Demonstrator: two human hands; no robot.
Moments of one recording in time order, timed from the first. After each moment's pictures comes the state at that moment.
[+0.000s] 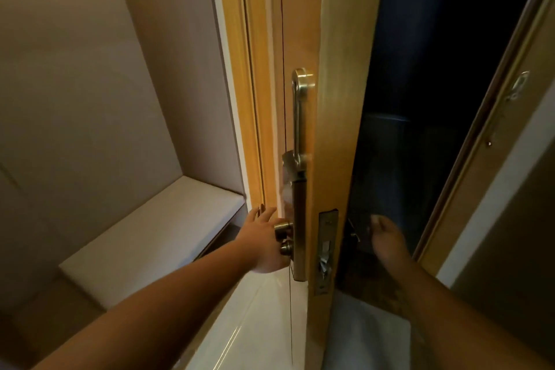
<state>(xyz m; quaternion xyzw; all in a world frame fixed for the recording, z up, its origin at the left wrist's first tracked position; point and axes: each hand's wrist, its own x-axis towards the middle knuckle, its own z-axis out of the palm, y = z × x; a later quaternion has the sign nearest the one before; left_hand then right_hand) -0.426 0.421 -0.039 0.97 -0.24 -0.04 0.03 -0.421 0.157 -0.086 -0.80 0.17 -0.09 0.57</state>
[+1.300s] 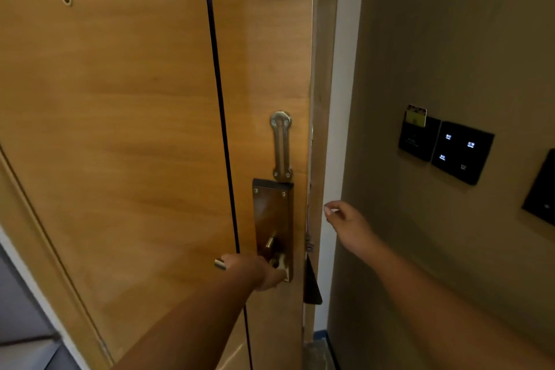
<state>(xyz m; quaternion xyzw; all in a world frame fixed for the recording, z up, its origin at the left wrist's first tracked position) -0.266 0.067 -0.035 0.94 -0.28 -0.14 -0.11 -0.392 -0.106 0.024 -0.81 0.24 -0.20 0.49</state>
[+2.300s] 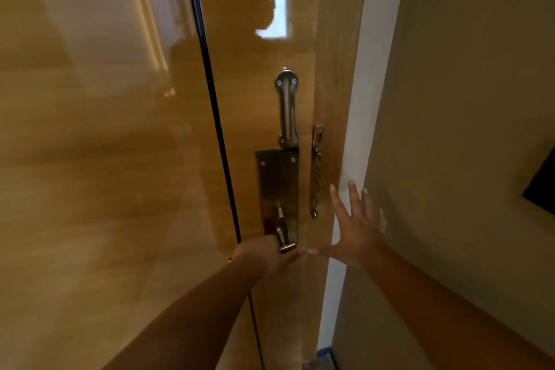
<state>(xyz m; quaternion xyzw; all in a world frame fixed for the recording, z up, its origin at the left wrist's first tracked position) -0.055 -0.112 -0.050 0.91 -0.39 -0.13 0.07 -0.193 -0.261 -0.016 -0.95 0.30 -0.06 0.11</state>
